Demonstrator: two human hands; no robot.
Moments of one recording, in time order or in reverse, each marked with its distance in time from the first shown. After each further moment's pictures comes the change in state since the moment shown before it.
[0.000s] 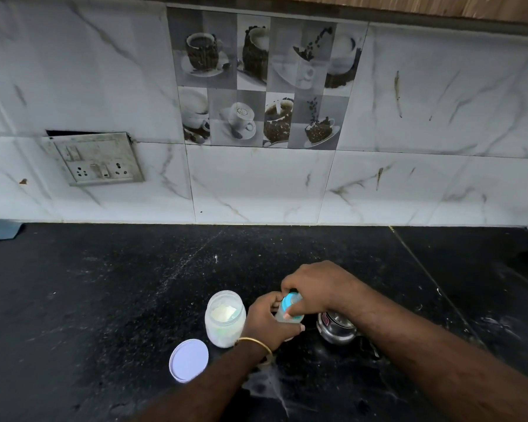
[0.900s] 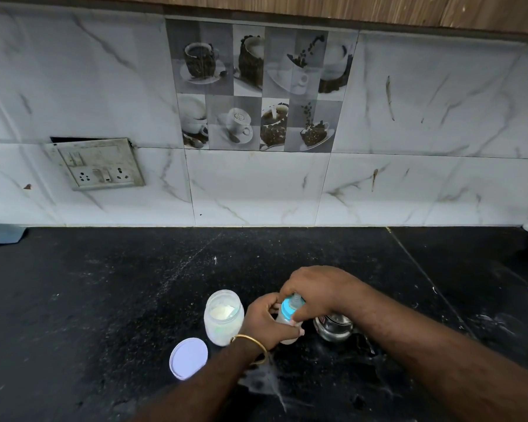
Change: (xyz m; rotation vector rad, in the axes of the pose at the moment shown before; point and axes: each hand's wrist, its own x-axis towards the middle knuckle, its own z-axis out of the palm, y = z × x) left_hand -0.012 0.016 -0.008 -0.052 -0.100 0.011; right_hand -0.017 0.001 0.002 0.053 0.031 -0.091
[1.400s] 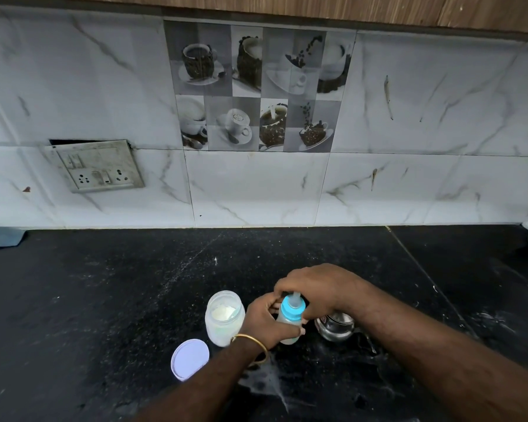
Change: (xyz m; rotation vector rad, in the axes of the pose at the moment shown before) left_hand 0.000 0.005 -0.004 0.004 -0.012 0.009; right_hand -0.002 0.001 -0.001 -0.004 0.019 0.005
